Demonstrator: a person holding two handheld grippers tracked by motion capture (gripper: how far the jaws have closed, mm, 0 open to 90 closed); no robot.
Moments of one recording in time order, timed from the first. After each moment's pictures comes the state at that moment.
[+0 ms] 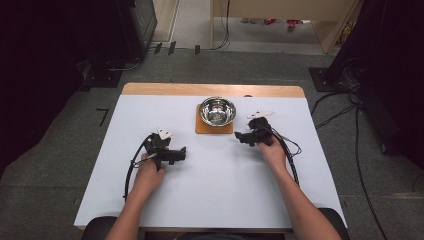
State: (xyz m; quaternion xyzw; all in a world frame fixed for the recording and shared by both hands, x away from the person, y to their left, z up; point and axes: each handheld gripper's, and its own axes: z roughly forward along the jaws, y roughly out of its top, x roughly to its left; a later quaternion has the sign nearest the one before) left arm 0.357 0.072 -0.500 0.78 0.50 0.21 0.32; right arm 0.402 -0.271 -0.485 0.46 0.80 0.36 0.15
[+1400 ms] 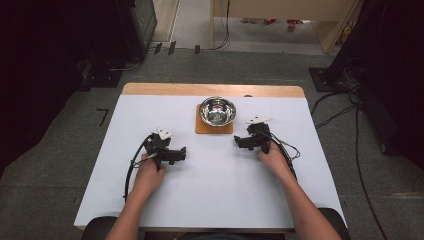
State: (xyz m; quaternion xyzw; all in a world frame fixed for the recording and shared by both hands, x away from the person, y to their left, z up) left arm 0.357 0.072 -0.500 0.78 0.50 0.21 0.32; right arm 0.396 -0.268 -0.503 0.46 0.80 0.35 0.19
